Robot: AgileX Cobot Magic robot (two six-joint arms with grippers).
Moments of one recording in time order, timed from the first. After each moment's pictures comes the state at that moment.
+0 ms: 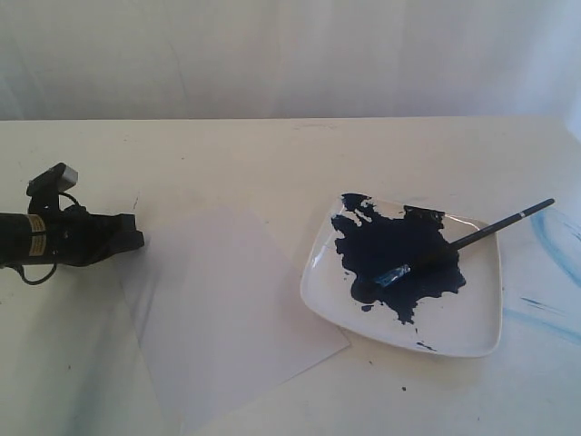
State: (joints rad) left arm -0.01 2.04 -0.90 1.21 -0.68 -1.36; right arm 0.04 0.01 0.00 0.08 0.06 0.34
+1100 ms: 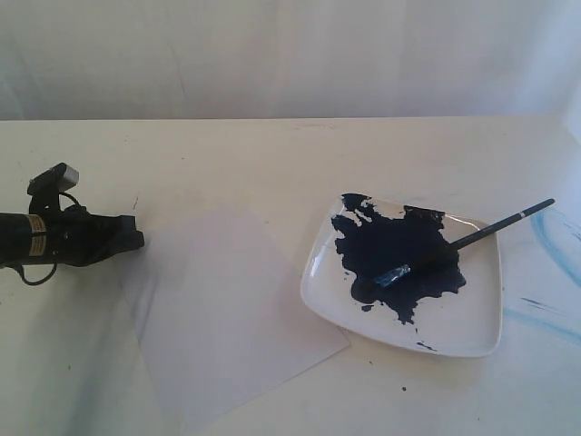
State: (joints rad) left arm -0.01 2.04 -0.90 1.21 -0.68 -1.34; right arm 0.04 0.31 -0.17 0.10 0.10 0.41
